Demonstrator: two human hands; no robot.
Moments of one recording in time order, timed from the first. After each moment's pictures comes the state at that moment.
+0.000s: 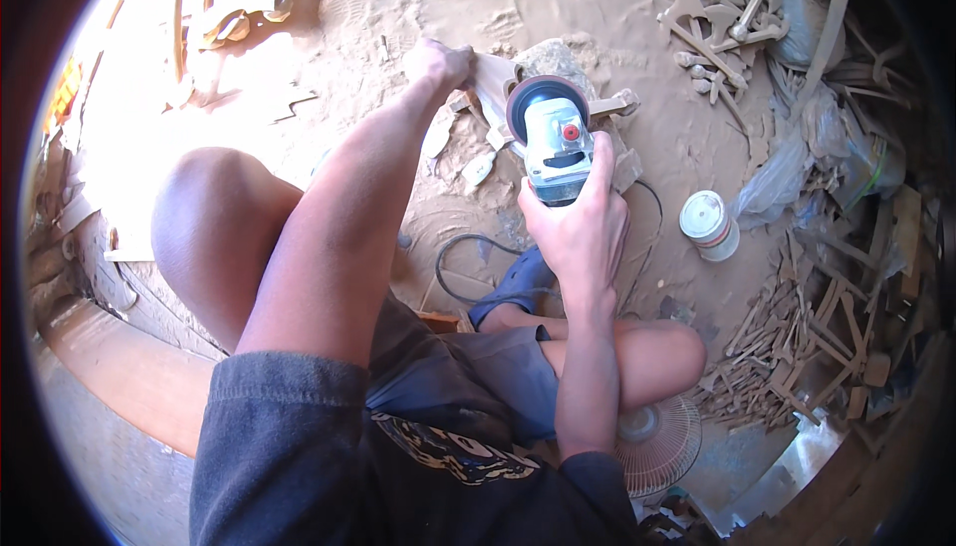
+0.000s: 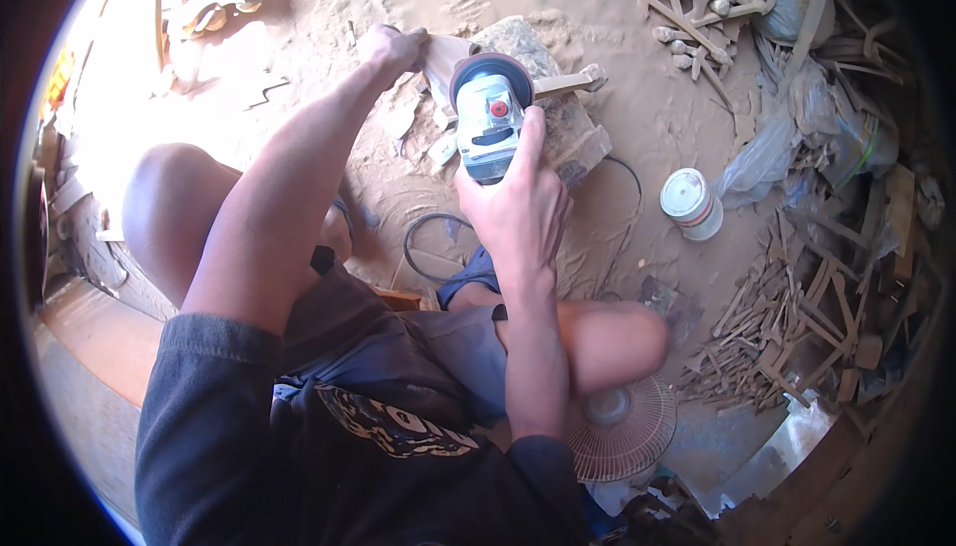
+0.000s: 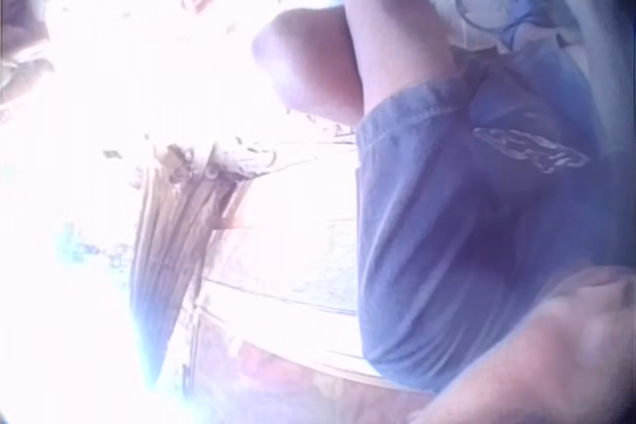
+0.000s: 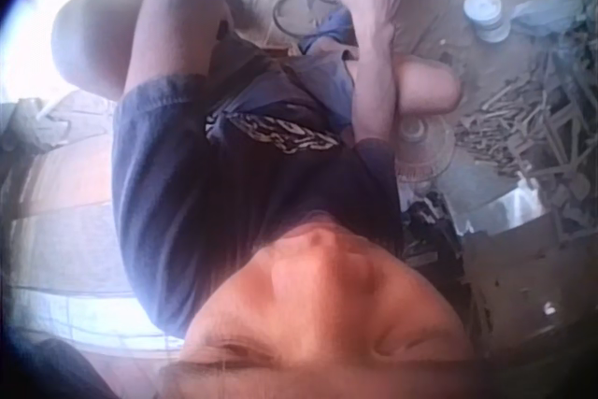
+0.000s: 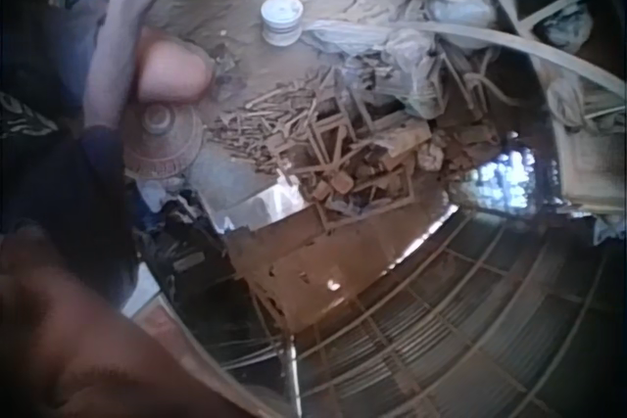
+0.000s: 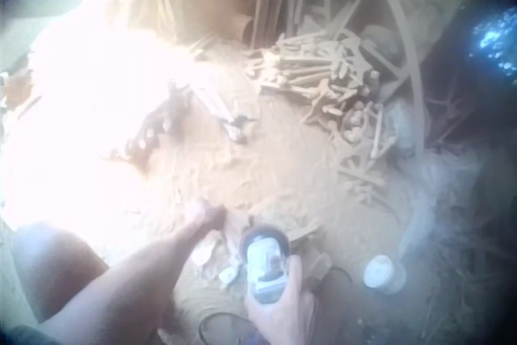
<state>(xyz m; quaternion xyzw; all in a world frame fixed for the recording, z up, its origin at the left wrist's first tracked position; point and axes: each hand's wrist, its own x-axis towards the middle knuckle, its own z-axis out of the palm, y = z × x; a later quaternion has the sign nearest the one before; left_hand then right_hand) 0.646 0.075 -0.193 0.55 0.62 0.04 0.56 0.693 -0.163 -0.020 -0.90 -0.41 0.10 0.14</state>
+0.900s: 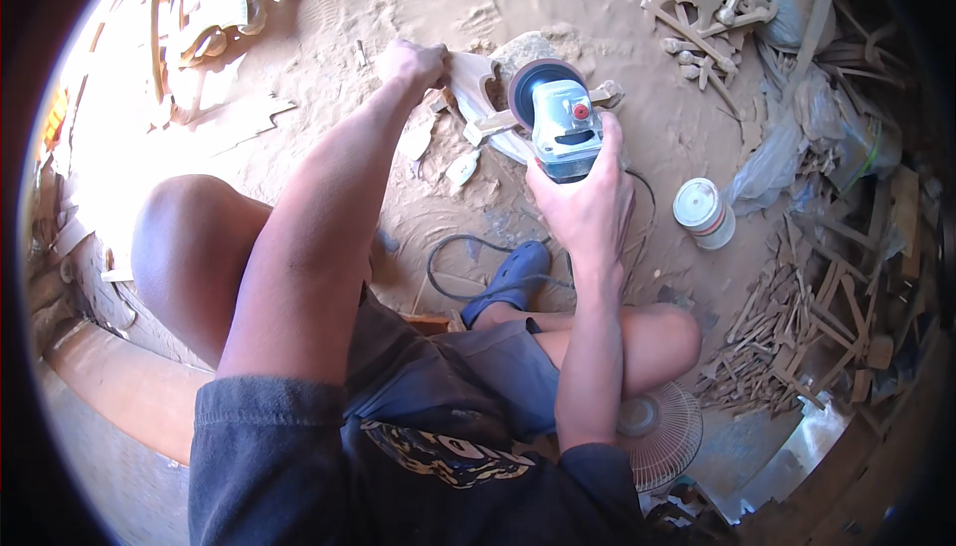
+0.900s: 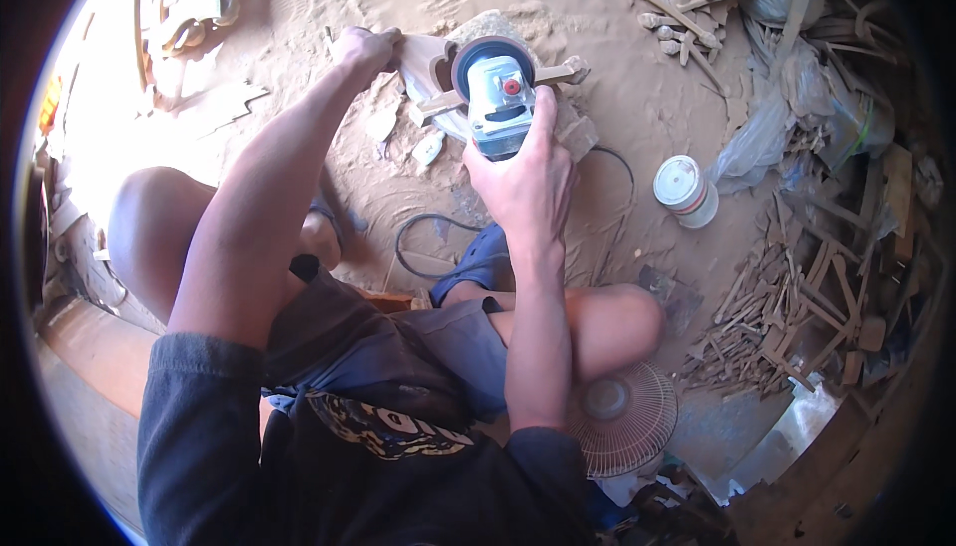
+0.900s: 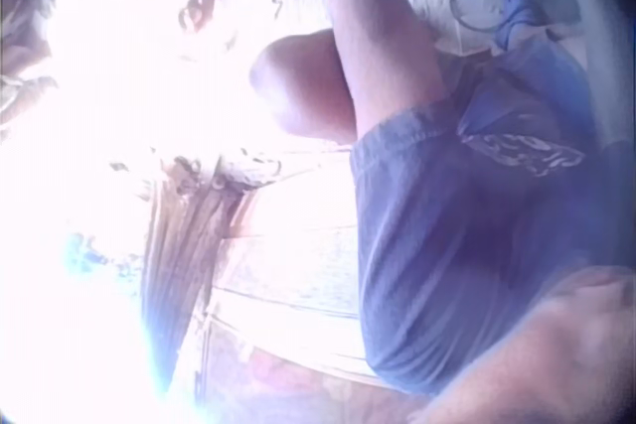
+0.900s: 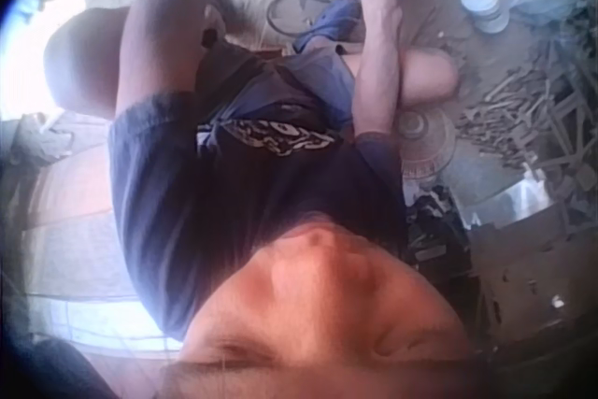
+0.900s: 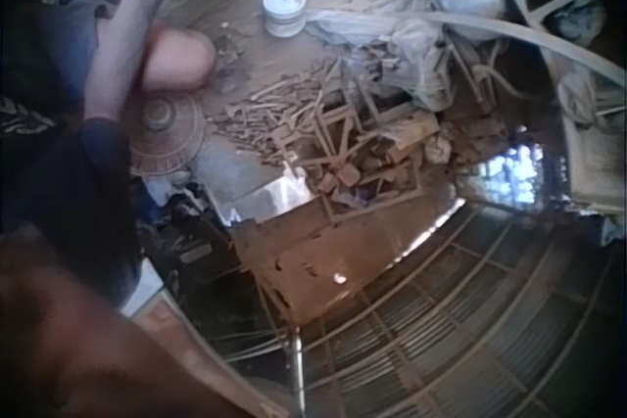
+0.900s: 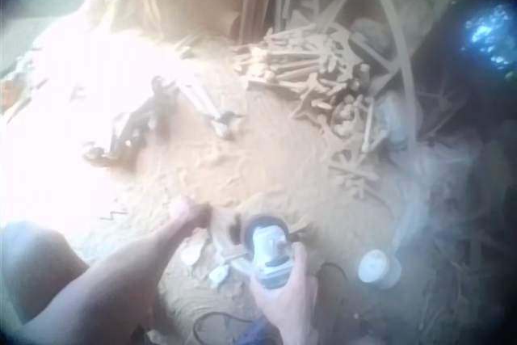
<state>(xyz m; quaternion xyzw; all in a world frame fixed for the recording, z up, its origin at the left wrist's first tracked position) 0.653 0.078 -0.188 0.54 0.64 0.02 0.54 0.735 -0.156 -0.026 -0.89 -0.38 0.13 0.21</state>
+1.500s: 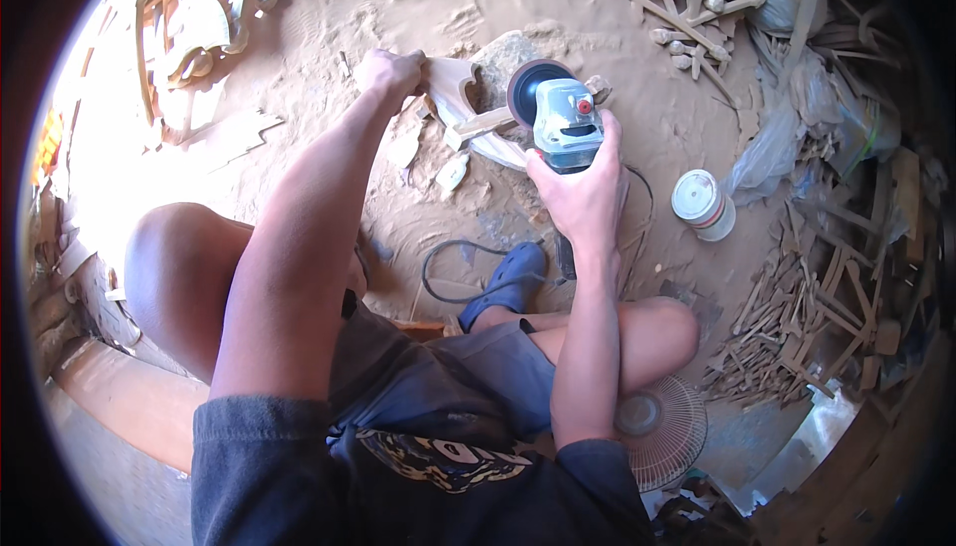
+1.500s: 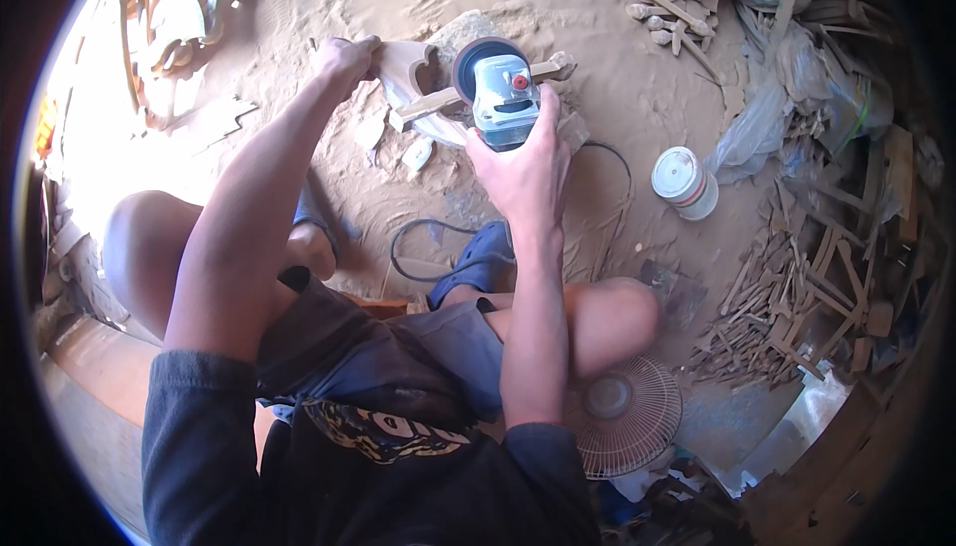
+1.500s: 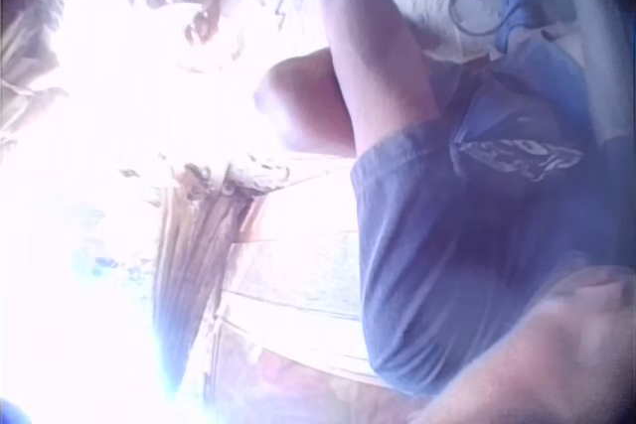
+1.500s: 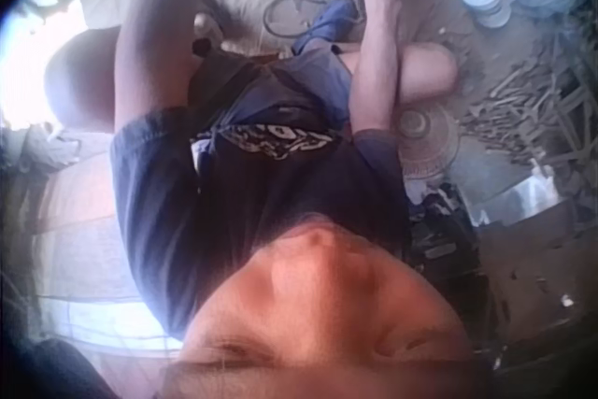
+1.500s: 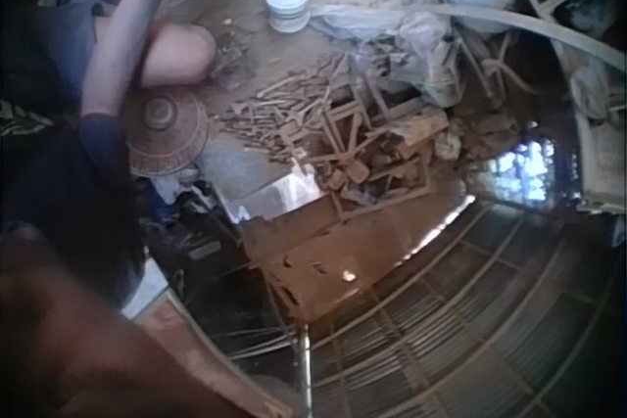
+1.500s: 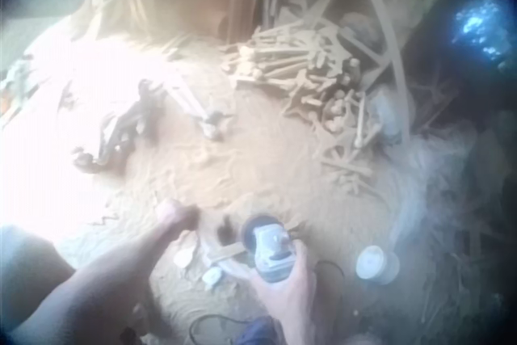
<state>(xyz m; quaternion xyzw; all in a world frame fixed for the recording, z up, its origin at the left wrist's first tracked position) 0.656 0.080 -0.190 0.53 0.67 -0.02 0.51 0.764 -0.162 -0.046 -0.88 -0.32 0.15 0.30</state>
